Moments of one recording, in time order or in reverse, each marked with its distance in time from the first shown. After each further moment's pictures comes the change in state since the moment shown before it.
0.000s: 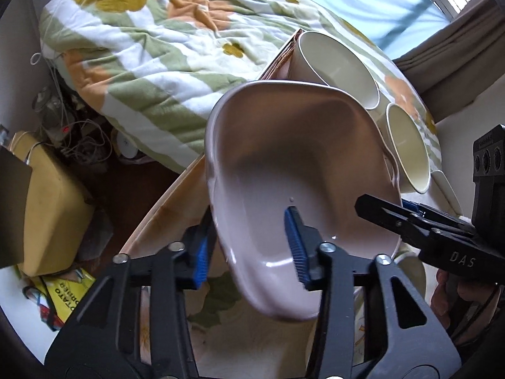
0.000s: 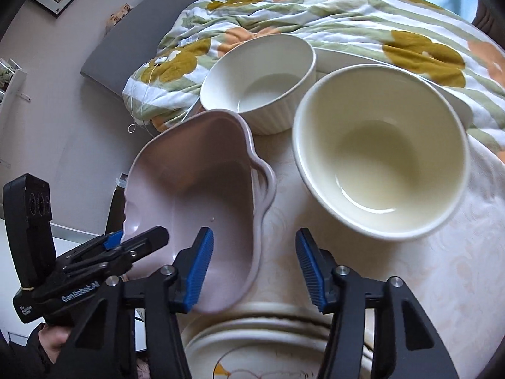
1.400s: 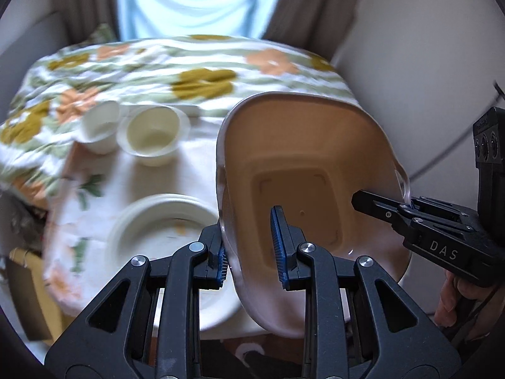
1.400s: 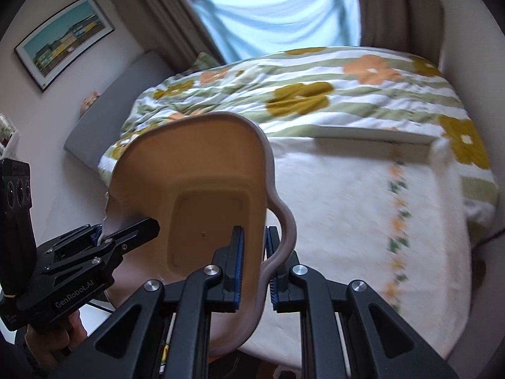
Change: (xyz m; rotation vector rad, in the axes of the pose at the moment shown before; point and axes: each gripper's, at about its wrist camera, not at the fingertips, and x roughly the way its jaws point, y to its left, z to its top) left arm -0.116 -0.281 -0.146 0.563 -0.086 -0.159; right arm -0.254 -0.074 -0.197 0.259 -0.365 -0.240
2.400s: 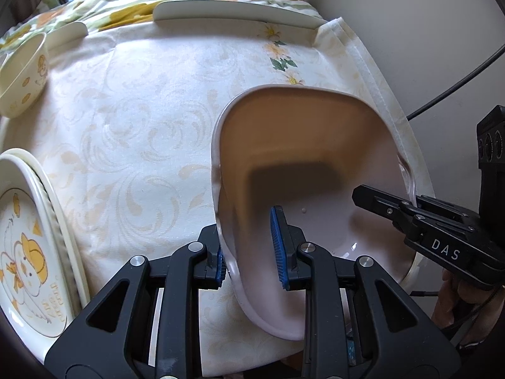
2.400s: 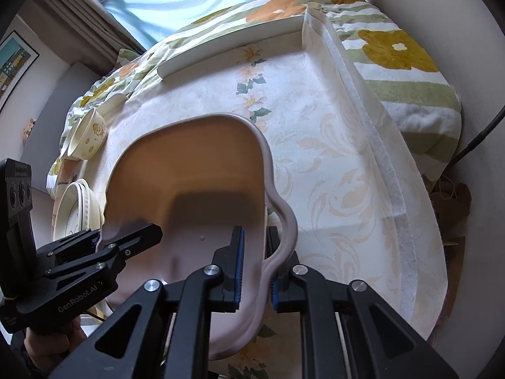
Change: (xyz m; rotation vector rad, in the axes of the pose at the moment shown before) left arm 0.167 -0.082 -0.051 0.057 0.238 -0.097; right arm 0.054 -0.171 -0.070 0.231 0.116 -0.109
